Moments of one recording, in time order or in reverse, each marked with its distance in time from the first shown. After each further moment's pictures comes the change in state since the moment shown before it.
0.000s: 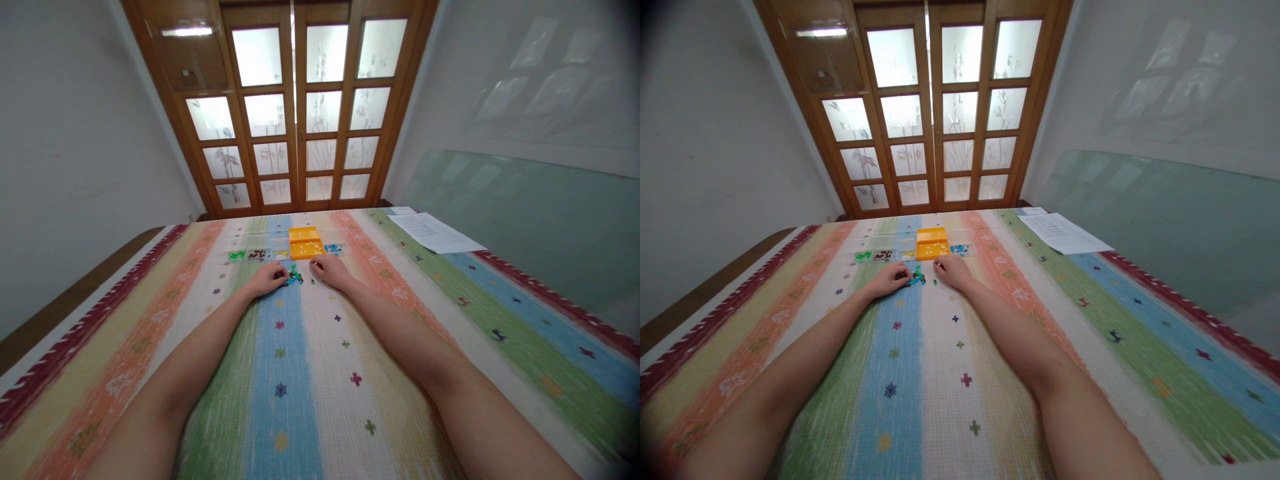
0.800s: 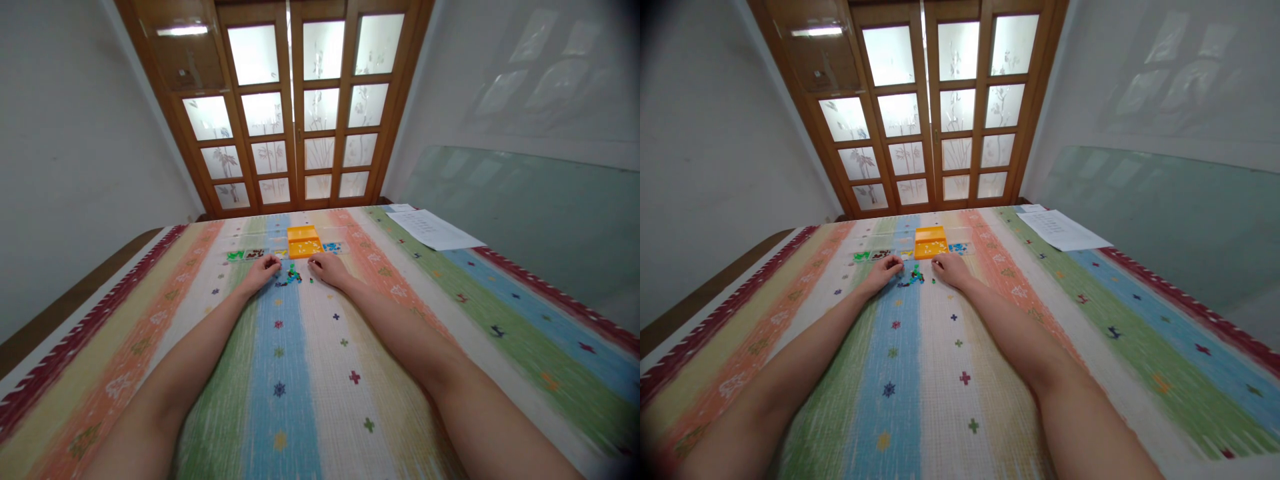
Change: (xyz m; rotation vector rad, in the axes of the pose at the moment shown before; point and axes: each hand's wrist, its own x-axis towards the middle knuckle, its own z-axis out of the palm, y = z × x) left_hand 0.006 -0.004 0.002 -0.511 0.254 -0.272; right_hand 0.003 0.008 0.007 0.013 0.057 -0.054
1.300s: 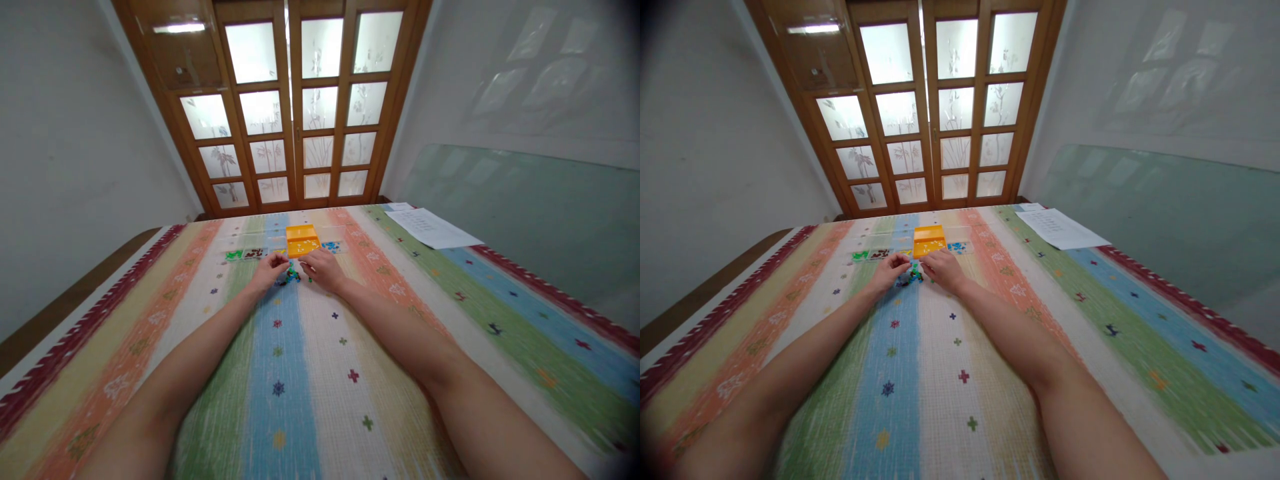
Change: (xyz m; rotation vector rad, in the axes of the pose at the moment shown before) left_hand -0.004 0.022 0.034 -0.256 0.092 -0.006; right_hand -0.003 -0.026 -0.007 -0.040 0.244 -0.322
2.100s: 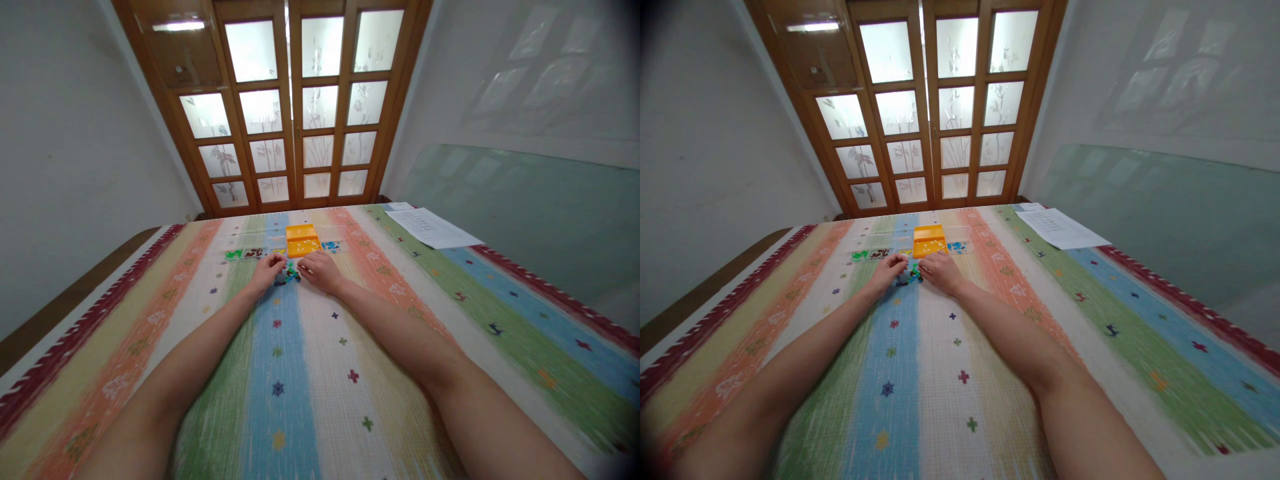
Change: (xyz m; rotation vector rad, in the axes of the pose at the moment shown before) left_hand 0.002 -0.006 -0.006 0.098 0.006 -0.052; right_hand 0.001 -0.010 -0.002 -0.030 -0.103 0.003
